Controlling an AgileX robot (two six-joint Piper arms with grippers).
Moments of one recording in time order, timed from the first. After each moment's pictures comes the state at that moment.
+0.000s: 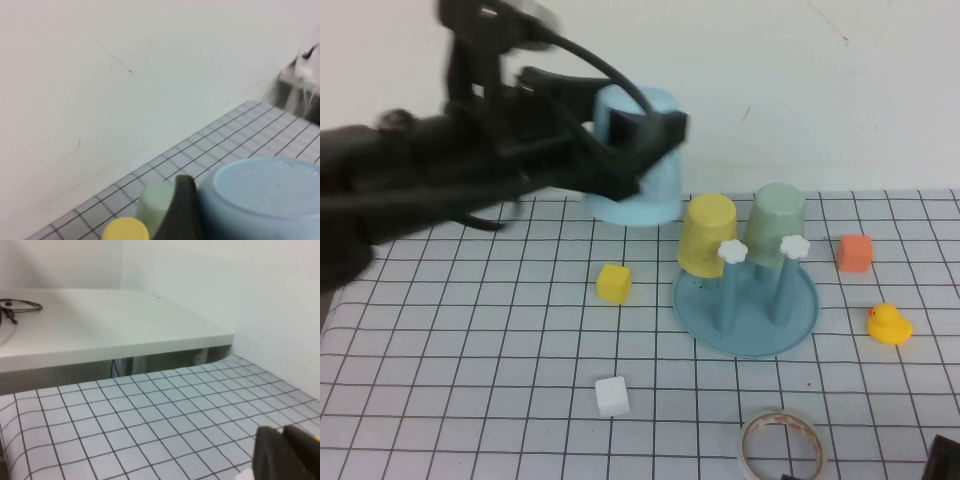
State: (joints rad) right arm 1.00 1.23 -0.05 -0.03 -1.07 -0.13; left arm -0.41 1.39 -1.10 -1.70 0.47 1.62
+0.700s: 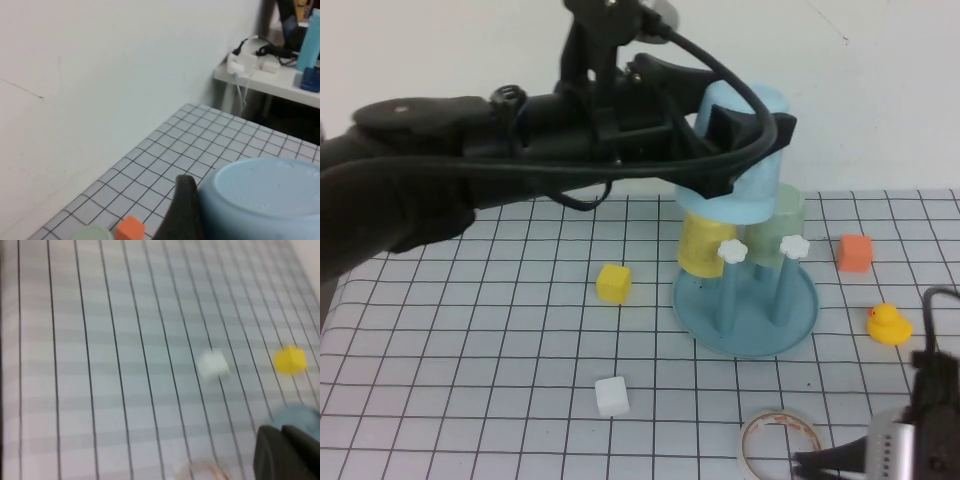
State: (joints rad) right arm 1.00 0.97 -0.58 -0.13 0.29 -0.41; left arm -0.51 1.57 -1.28 -1.70 0.59 1.66
